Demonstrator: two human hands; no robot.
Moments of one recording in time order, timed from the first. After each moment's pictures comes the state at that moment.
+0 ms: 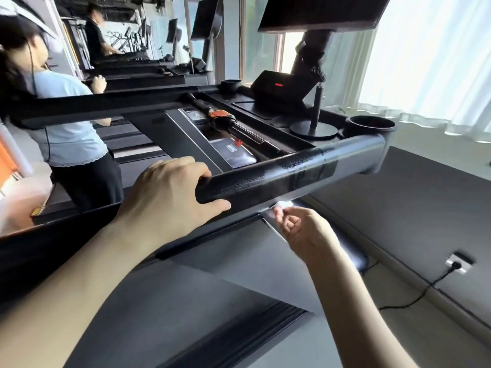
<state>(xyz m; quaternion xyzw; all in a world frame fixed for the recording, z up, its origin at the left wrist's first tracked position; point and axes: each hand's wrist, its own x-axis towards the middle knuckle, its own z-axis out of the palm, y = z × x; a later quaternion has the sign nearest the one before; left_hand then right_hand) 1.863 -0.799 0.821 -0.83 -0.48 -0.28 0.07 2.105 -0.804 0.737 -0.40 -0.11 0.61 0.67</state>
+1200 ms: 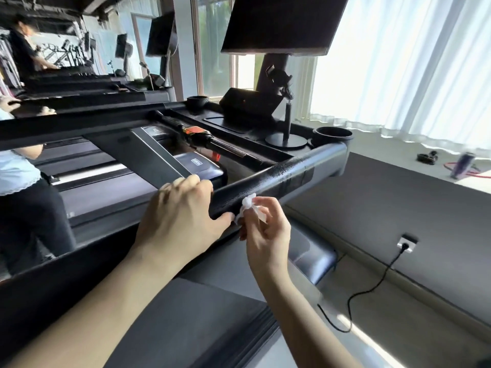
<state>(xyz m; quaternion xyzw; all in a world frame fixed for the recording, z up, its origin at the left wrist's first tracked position) 1.864 -0.797 0.814 -0.83 -0.46 -0.30 0.11 1.998 -0.835 0.742 -0.48 -0.42 0.18 0.74</state>
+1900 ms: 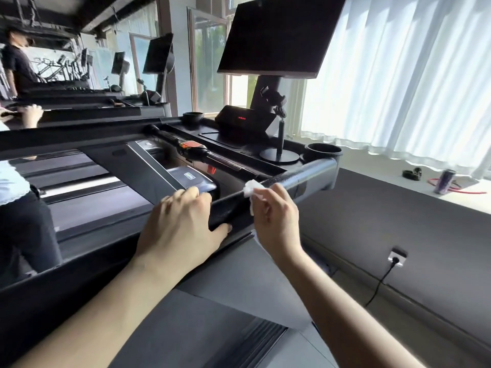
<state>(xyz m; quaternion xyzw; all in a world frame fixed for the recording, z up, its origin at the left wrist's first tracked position) 1.863 -0.804 0.819 -0.84 -0.46 -0.28 0.11 2.052 -0.808 0.766 -0.58 -0.57 -0.17 0.56</state>
